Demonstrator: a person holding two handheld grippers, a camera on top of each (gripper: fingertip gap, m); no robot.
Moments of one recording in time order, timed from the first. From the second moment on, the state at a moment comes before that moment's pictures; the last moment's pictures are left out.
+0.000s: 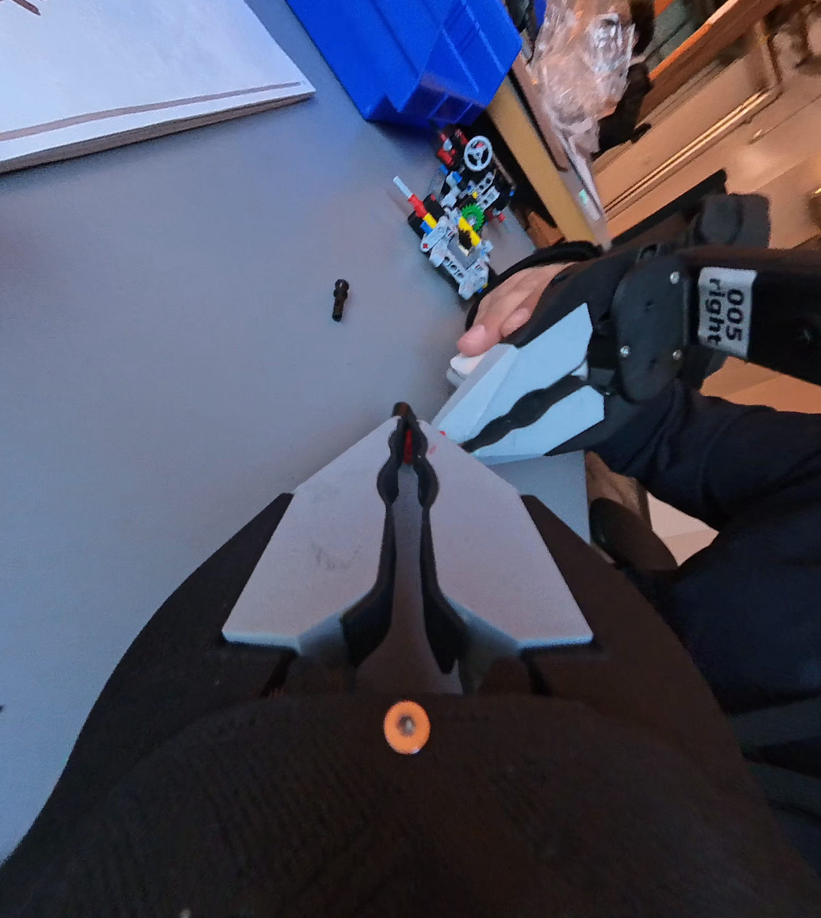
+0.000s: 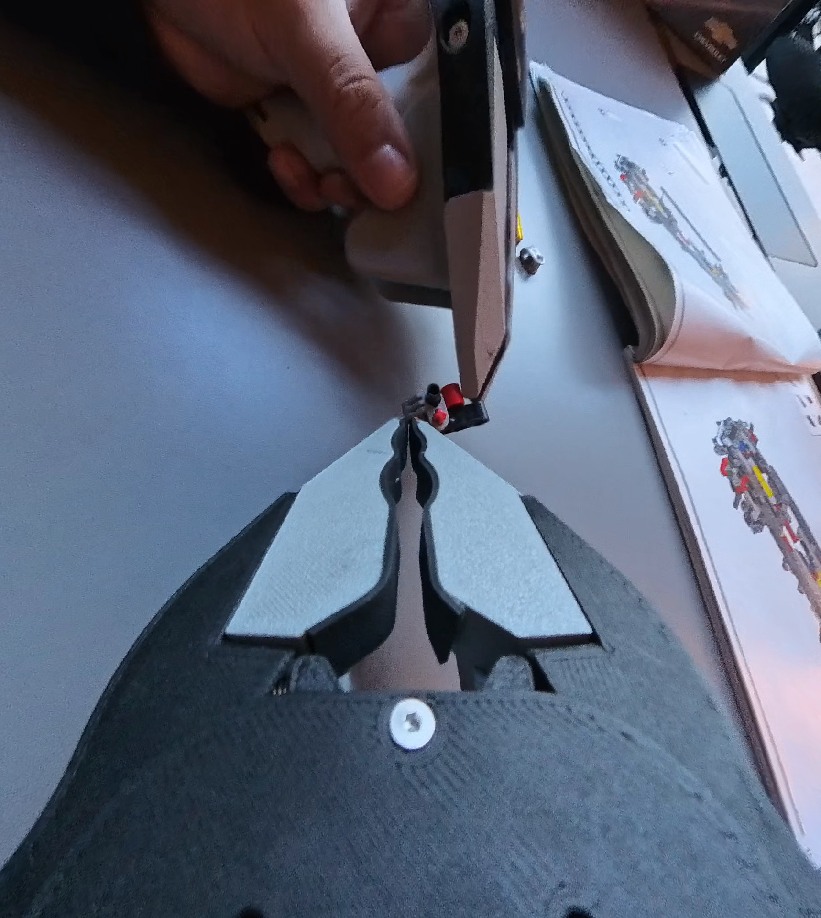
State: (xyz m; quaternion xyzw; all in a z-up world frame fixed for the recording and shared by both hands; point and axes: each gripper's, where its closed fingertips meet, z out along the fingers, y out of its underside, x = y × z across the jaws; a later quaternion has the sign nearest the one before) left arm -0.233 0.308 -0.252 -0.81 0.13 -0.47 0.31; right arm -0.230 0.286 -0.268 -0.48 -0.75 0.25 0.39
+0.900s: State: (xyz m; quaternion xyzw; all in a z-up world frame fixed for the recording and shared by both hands) left arm -0.205 0.290 -0.272 -0.84 0.29 -0.36 0.29; right arm -0.224 0.306 -0.283 -0.57 -0.71 0.28 0.30
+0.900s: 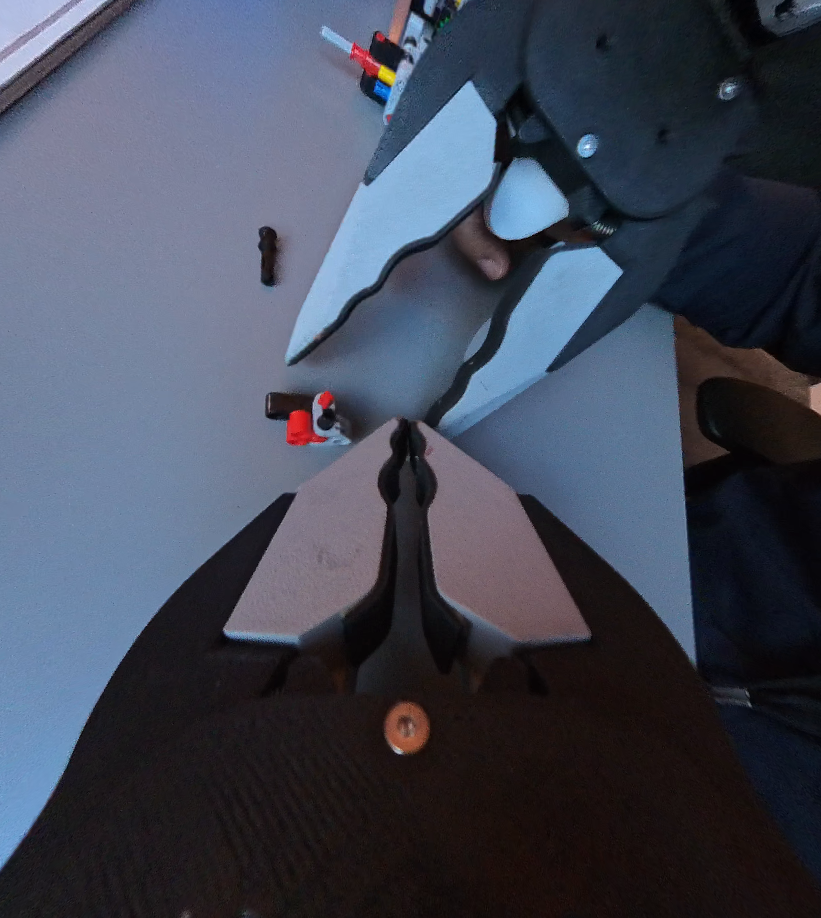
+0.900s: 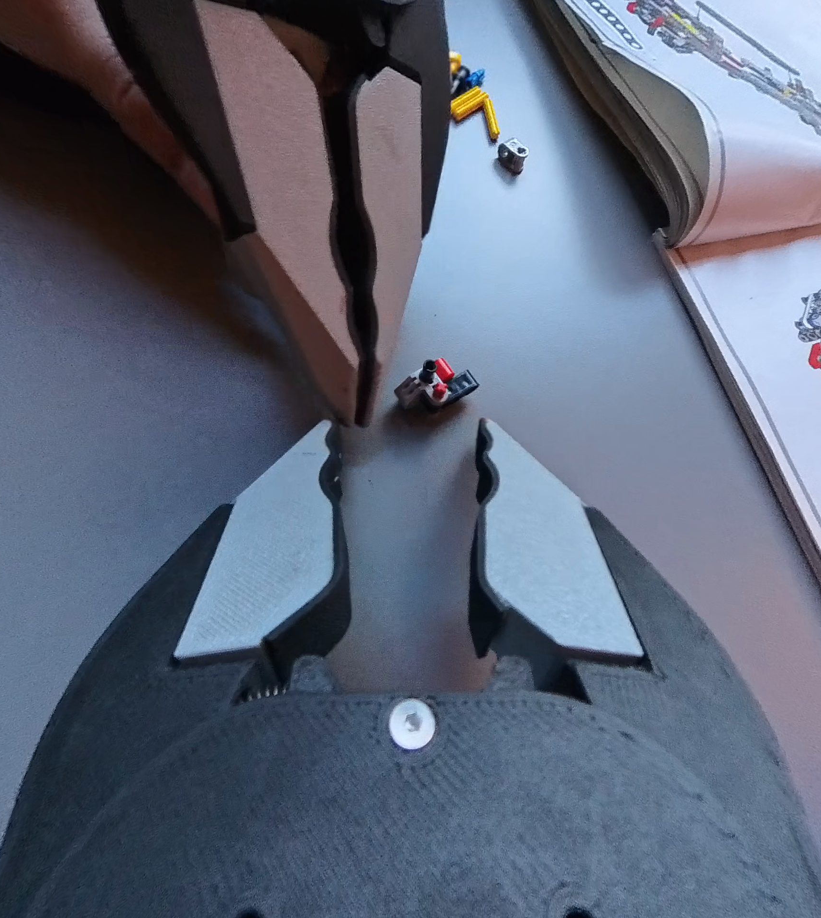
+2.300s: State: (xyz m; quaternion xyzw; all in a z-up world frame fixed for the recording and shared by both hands) left arm -0.260 0.314 -0.266 -0.86 0.25 -0.27 0.35; right arm -0.222 0.369 -0.258 -0.65 -0.60 0.22 0.41
